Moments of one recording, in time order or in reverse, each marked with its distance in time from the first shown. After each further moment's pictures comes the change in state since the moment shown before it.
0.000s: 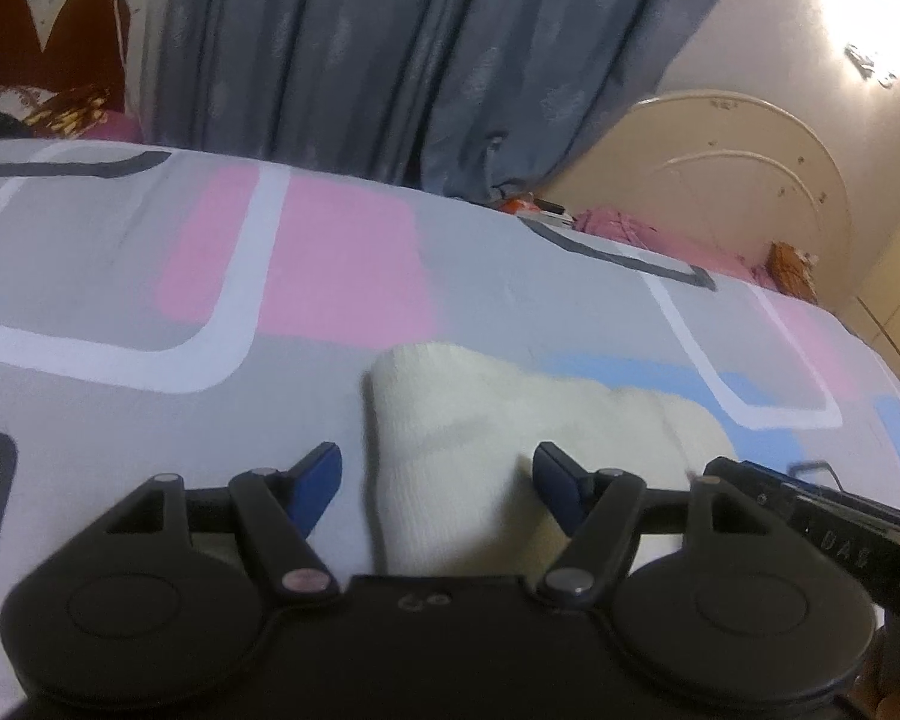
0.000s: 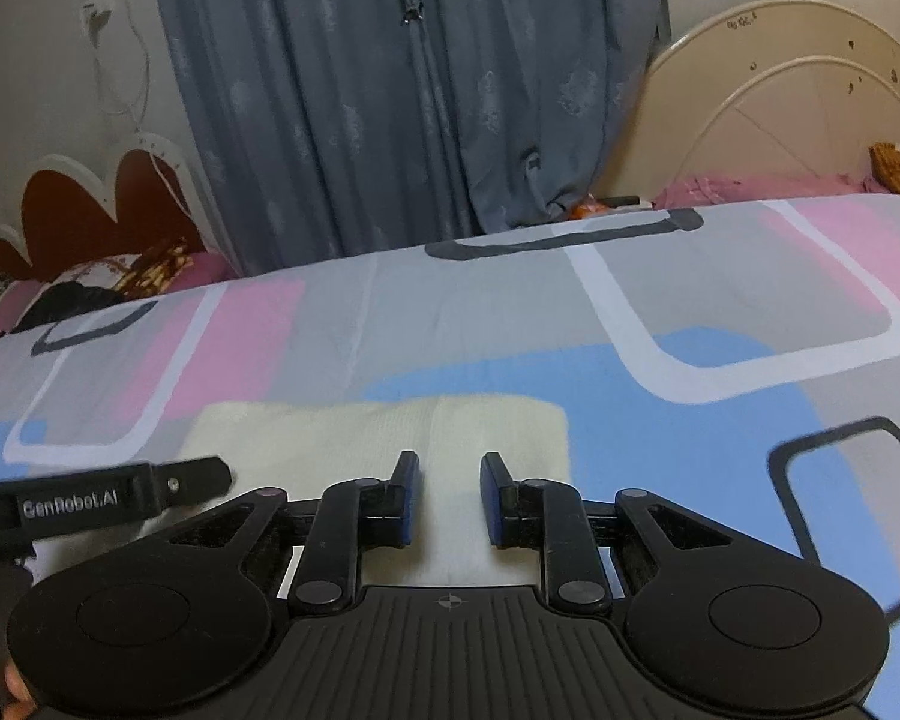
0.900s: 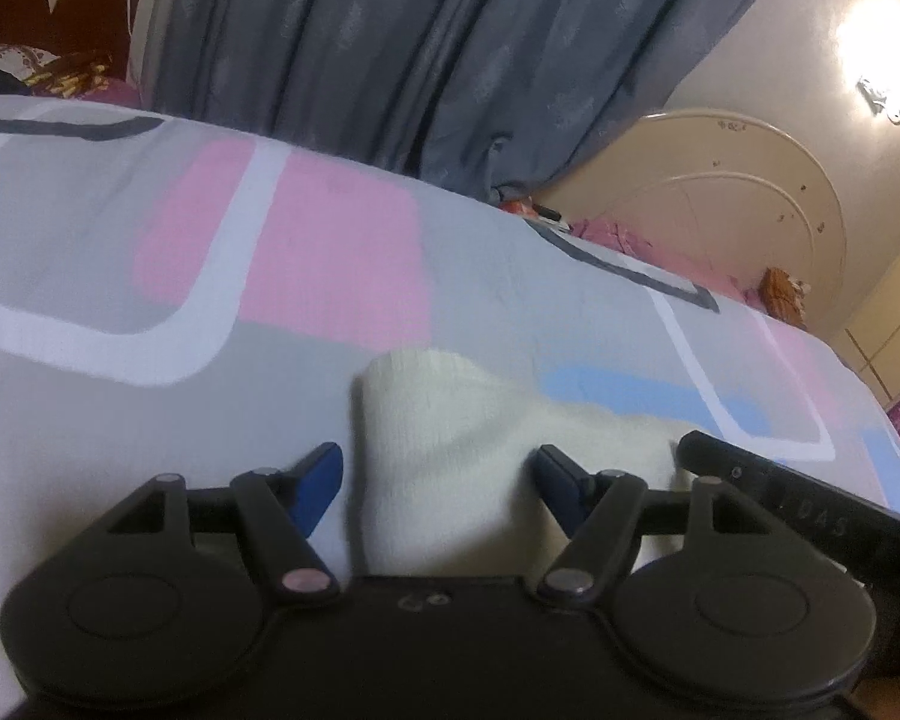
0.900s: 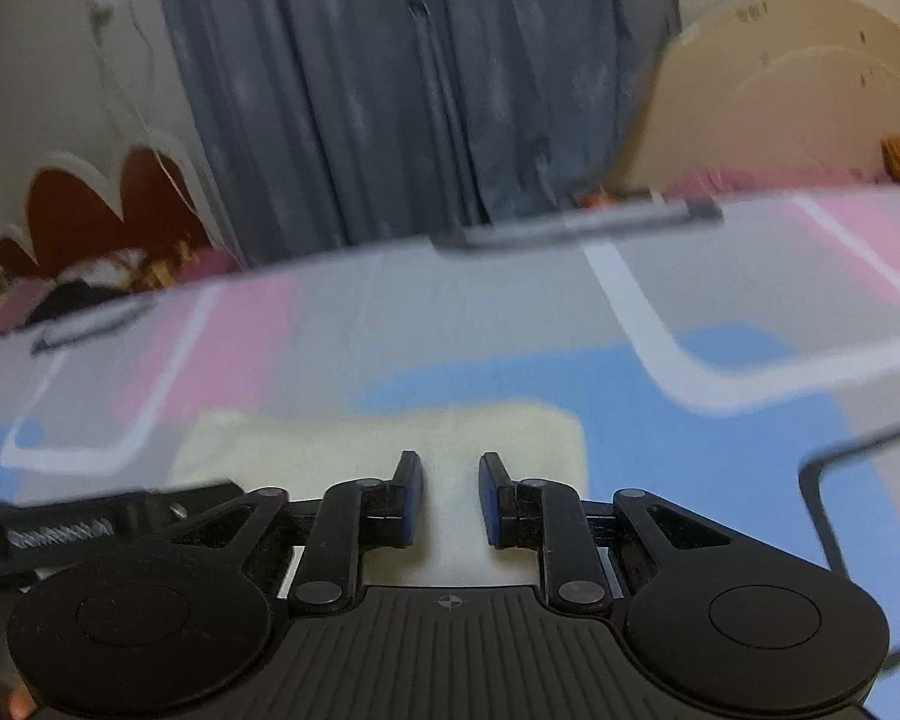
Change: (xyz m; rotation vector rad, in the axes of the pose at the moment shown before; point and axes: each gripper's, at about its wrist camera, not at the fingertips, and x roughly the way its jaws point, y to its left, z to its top) left arm 0.028 0.011 0.004 -0.085 0.002 -0.034; right arm 0.032 -0.003 0.014 -0.007 -0.022 0.021
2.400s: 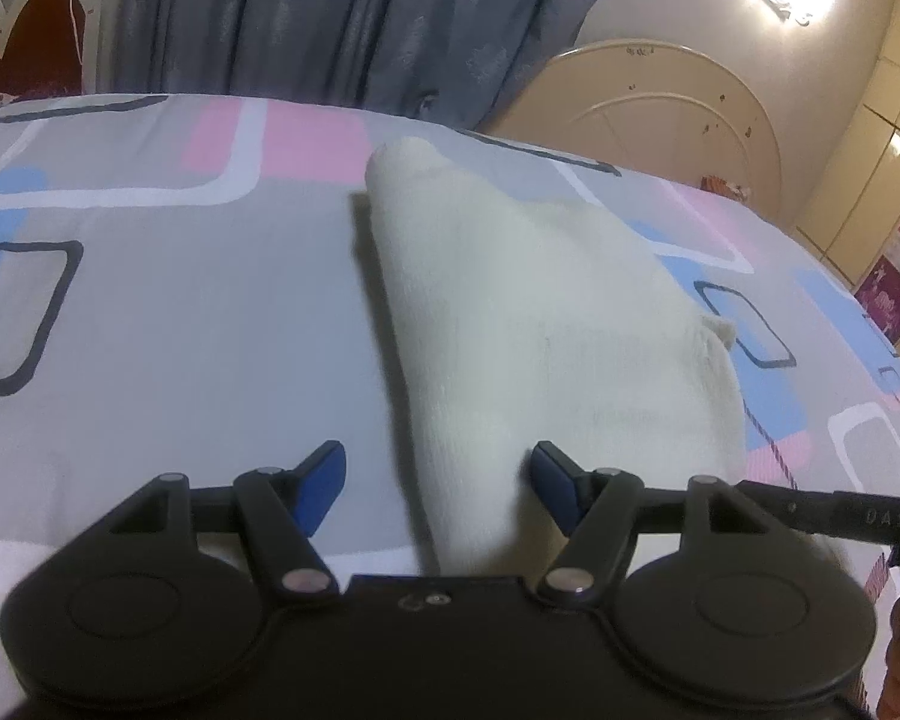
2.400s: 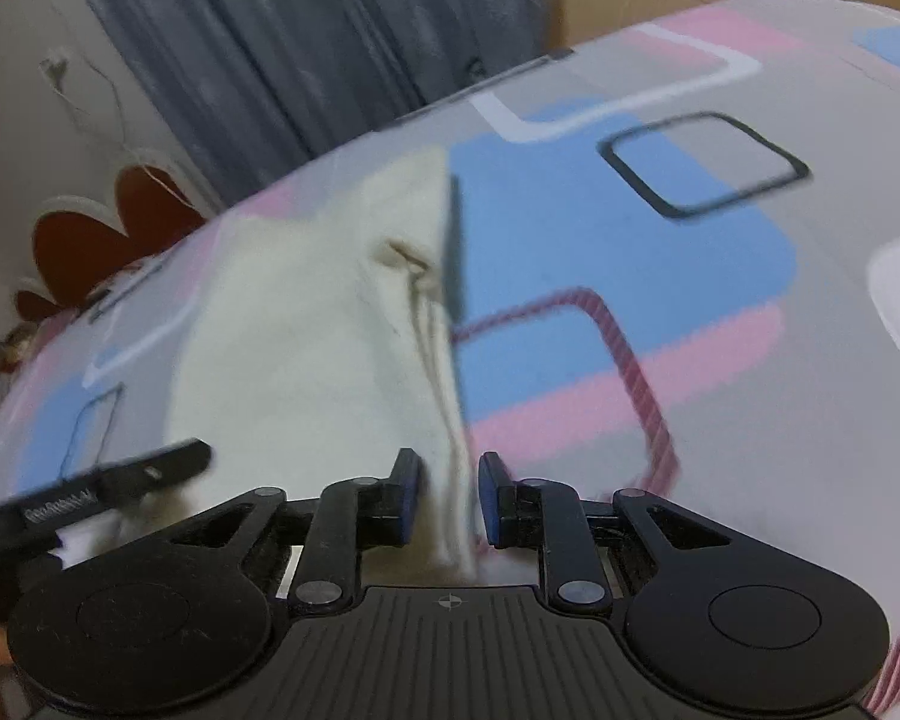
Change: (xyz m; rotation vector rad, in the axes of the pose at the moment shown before) left arm -0.103 0.001 -0.113 0.194 0.041 -0.055; right arm -0.144 -0.046 -0.130 0.281 0.133 0.061
